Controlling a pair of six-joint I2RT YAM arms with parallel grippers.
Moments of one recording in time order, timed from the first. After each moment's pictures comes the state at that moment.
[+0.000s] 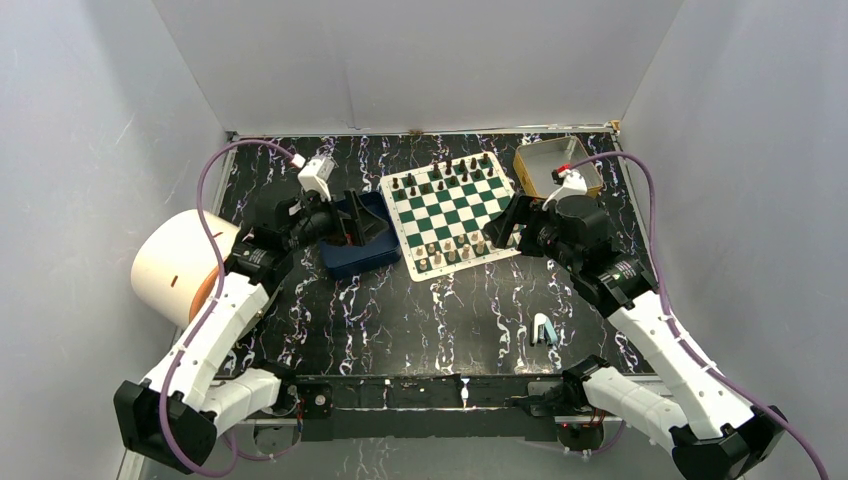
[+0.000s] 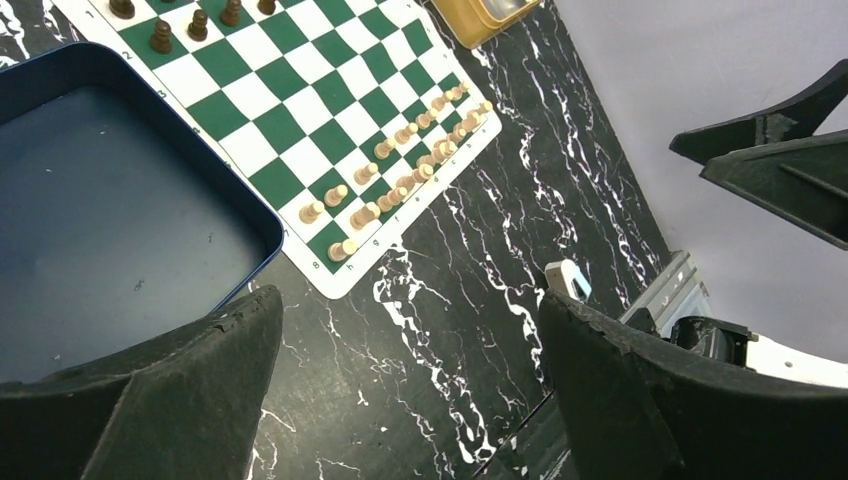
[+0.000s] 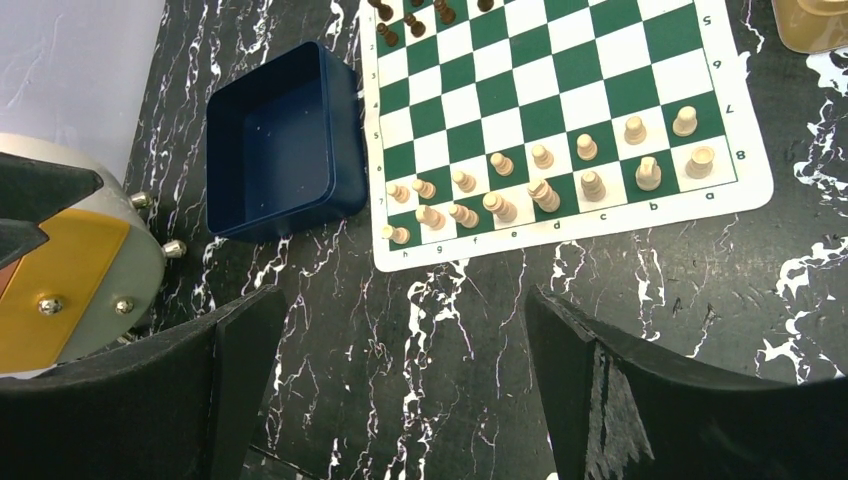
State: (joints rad) left arm -0.34 1.04 0.93 -0.29 0.43 -0.44; right arm 0.54 0.88 0.95 -0.51 0.04 0.58
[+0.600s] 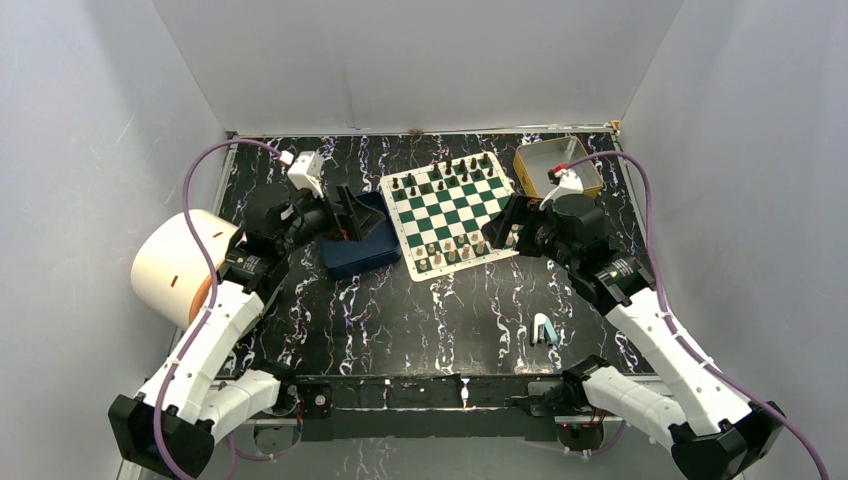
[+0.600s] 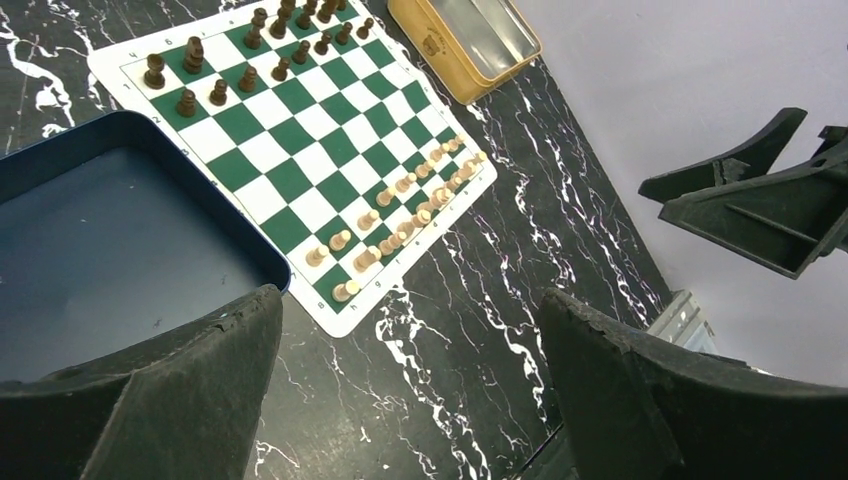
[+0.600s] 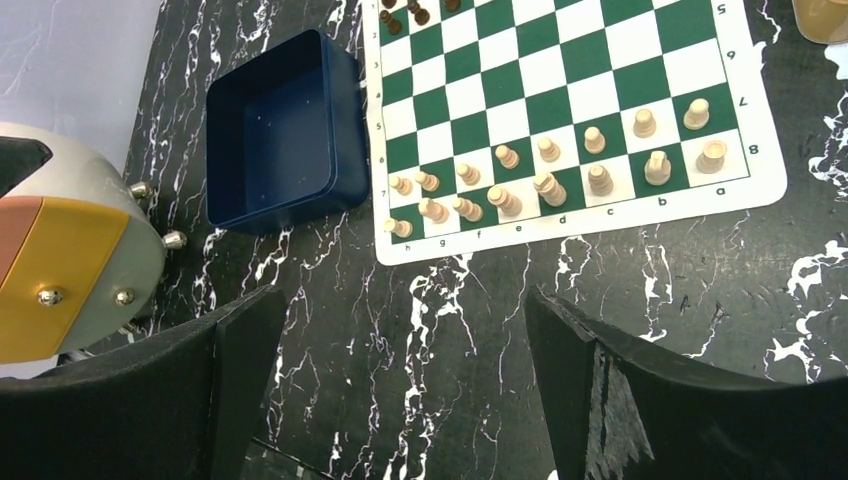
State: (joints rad) left arm -0.34 0.97 0.92 -0.23 0.38 -0.46; right arm 0.54 0.89 0.95 -0.51 0.02 0.58
